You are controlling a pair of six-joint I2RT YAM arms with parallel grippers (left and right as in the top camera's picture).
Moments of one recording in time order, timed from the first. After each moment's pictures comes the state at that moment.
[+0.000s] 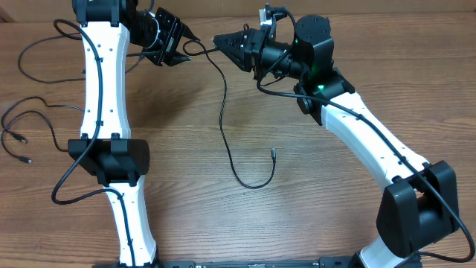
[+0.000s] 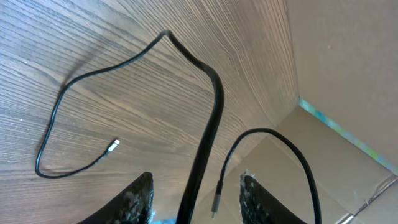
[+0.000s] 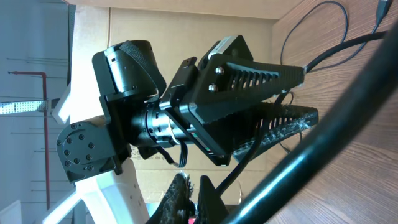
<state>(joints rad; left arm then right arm) -0.02 2.33 2.69 -1.59 0.68 -1.00 0.41 1.79 1.42 0.32 -0.79 1.46</state>
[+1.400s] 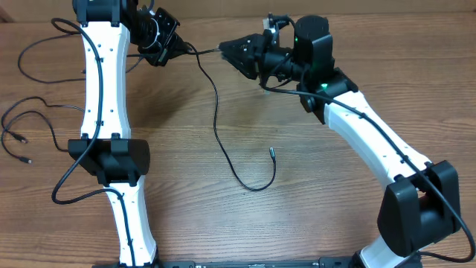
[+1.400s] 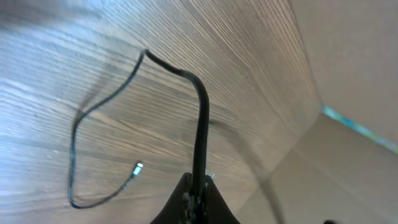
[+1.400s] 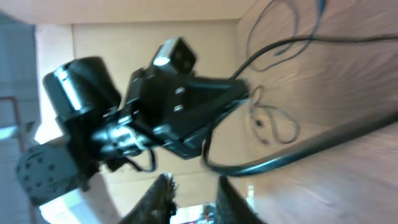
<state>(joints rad) -0.02 2.33 2.69 -1.59 0.58 -0.86 0.38 1.79 1.42 0.13 -0.79 1.42</state>
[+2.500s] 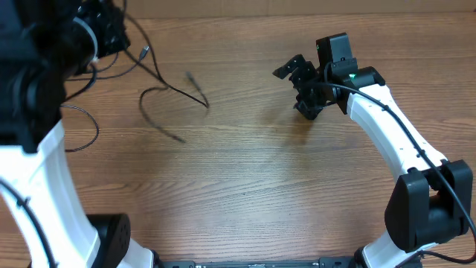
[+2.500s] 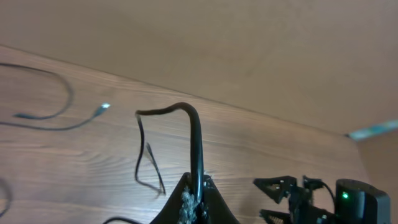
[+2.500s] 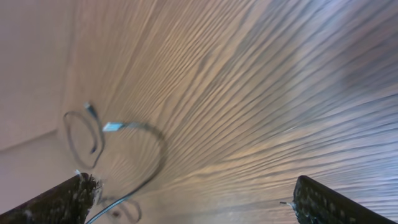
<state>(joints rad) -0.02 1.73 2.69 -1.51 0.16 -0.39 0.24 1.79 1.42 -0.65 -0.34 1.12</state>
